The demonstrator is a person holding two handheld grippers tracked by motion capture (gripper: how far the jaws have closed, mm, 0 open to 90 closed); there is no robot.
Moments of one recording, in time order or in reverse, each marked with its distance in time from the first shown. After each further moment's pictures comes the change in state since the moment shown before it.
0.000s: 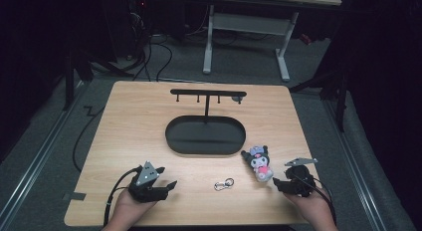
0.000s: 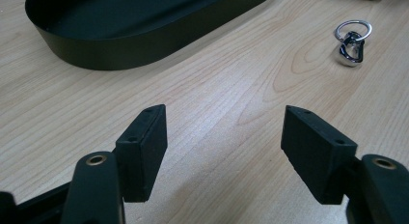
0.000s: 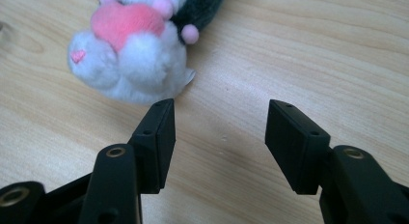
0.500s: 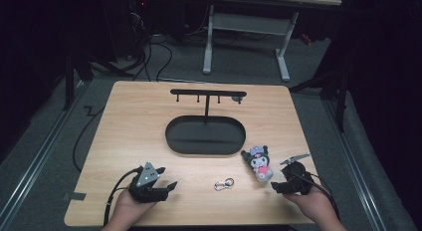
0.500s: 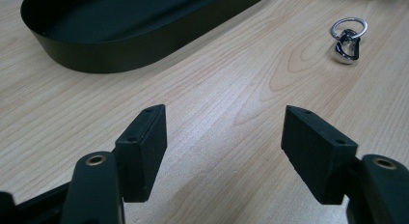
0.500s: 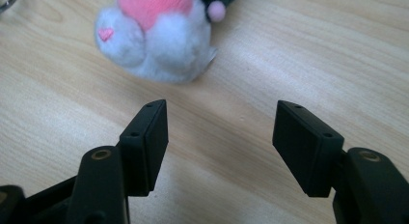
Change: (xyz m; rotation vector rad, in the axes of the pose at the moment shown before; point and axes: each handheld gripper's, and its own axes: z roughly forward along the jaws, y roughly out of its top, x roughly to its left) left arm -0.001 0.000 0.000 -0.001 -0.009 0.021; right arm 0.007 0.014 -0.005 0.161 0.037 -0.043
